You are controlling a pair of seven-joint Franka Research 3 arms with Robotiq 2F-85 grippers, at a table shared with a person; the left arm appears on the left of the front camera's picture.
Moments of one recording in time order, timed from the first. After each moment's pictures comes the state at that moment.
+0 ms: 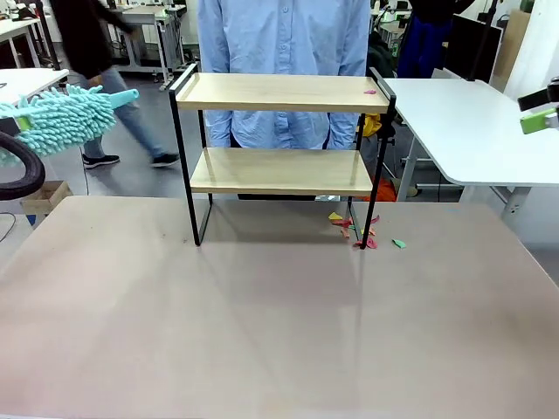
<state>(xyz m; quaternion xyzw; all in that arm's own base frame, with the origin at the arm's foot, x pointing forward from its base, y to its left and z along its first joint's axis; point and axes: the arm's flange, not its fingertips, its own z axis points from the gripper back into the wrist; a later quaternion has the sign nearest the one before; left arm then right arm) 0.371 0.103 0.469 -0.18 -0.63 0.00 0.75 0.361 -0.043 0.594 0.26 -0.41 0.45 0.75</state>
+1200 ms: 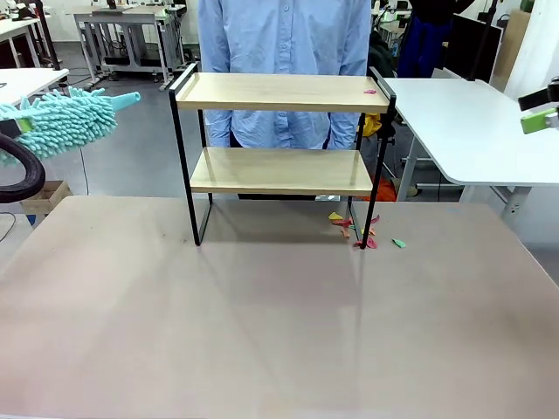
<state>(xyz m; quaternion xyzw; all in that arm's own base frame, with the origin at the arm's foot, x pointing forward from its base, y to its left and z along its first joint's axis) 0.371 0.102 0.468 -0.18 -0.63 0.00 0.76 0.361 -0.043 0.594 0.26 -0.41 0.45 0.75</state>
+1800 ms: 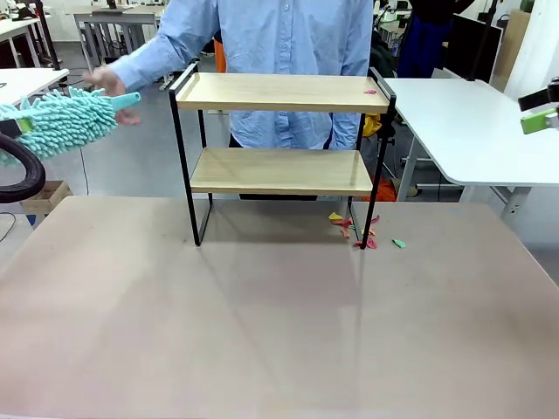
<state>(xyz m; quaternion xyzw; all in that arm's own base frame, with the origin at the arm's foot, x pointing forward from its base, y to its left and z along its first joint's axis) 0.371 0.102 0.468 -0.18 -0.63 0.00 0.76 0.361 -0.043 0.594 0.26 -0.41 0.45 0.75</state>
